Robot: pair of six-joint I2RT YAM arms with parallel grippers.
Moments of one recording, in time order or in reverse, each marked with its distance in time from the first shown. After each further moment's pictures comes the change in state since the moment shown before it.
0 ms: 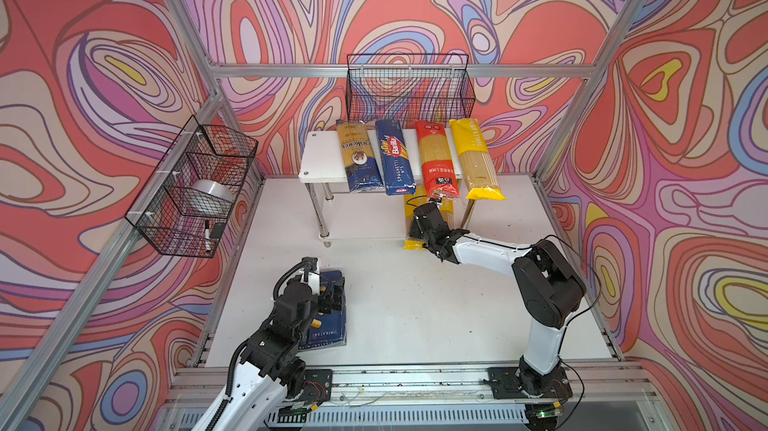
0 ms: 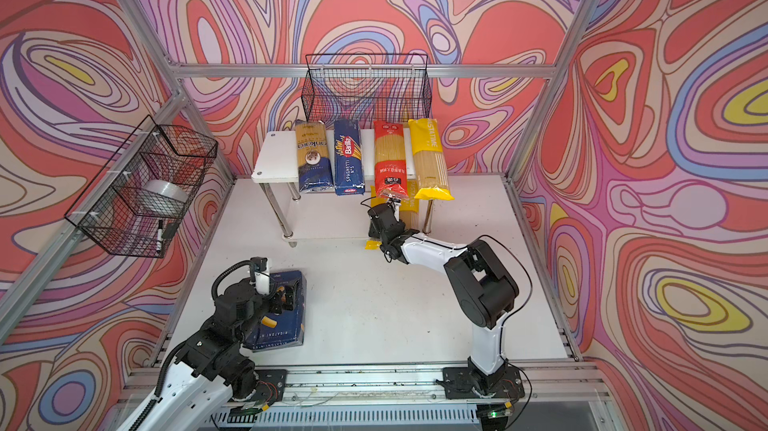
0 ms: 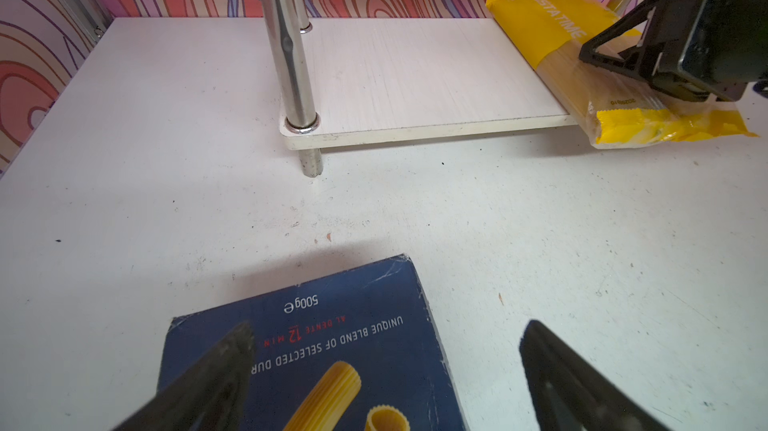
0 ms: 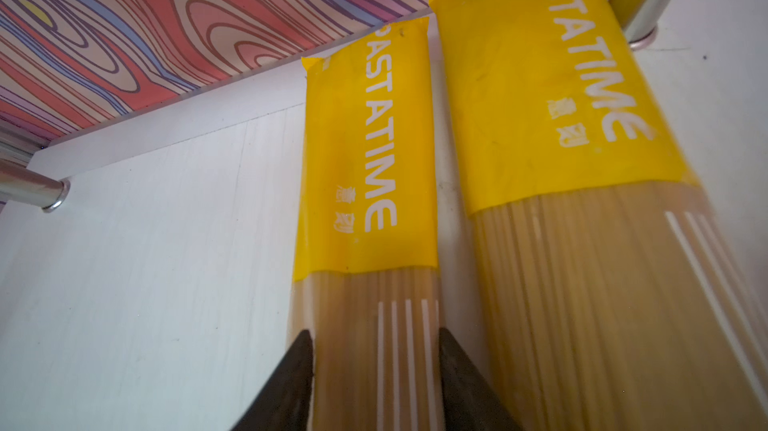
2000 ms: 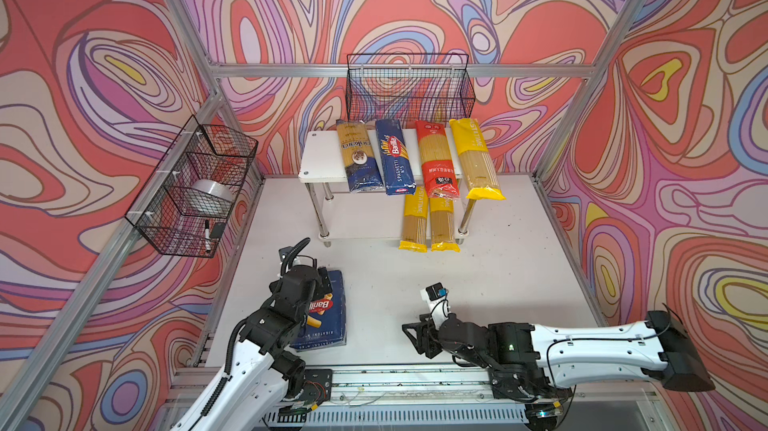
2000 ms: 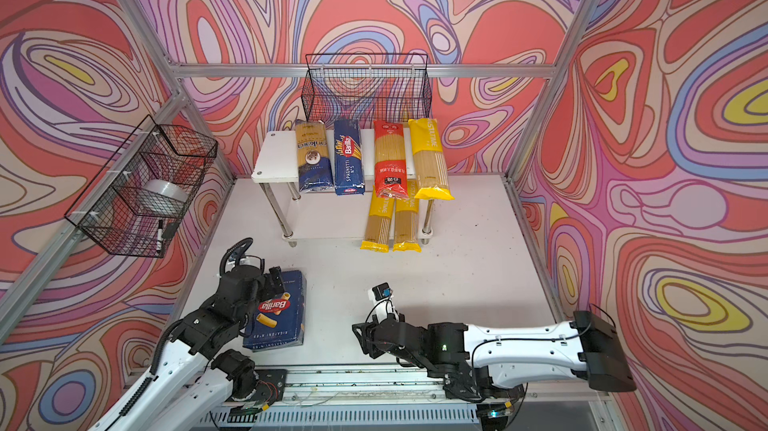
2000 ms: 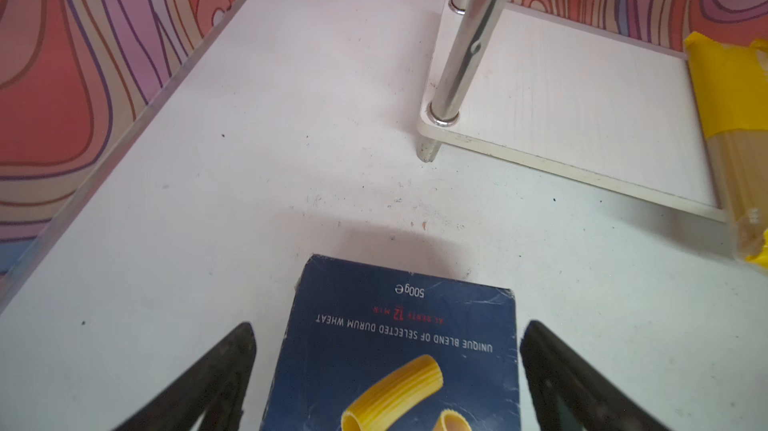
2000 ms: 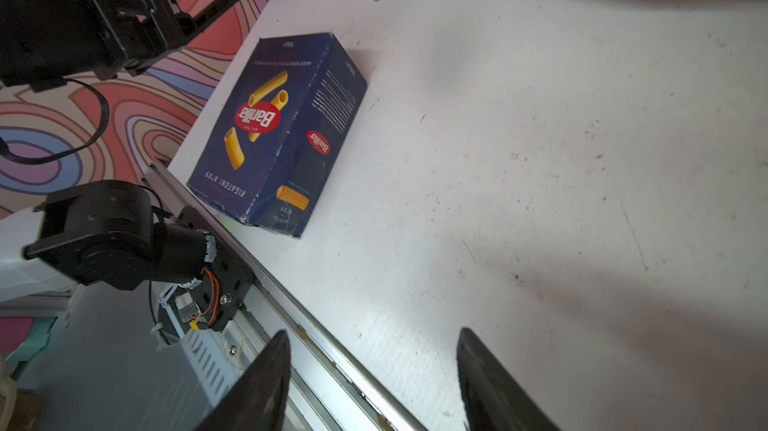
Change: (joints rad) left arm 0.015 0.235 0.285 -0.312 -0.274 -0.396; right arm 0.759 -0.856 -0.586 -0.240 0.006 0.185
